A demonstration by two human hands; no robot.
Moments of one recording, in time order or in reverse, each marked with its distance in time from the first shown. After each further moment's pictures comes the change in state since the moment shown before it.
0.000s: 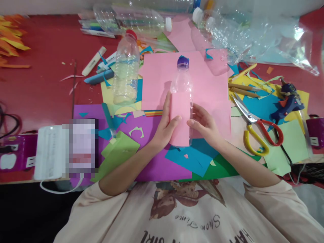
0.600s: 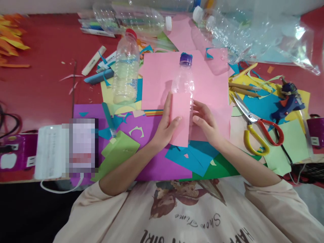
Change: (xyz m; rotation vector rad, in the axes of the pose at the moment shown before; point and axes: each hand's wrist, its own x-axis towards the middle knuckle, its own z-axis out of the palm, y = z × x) left_hand 0.000 0.002 0.000 0.010 -0.004 0.017; right_hand -0.001 0.002 -0.002 -0.071 -0.021 -0.070
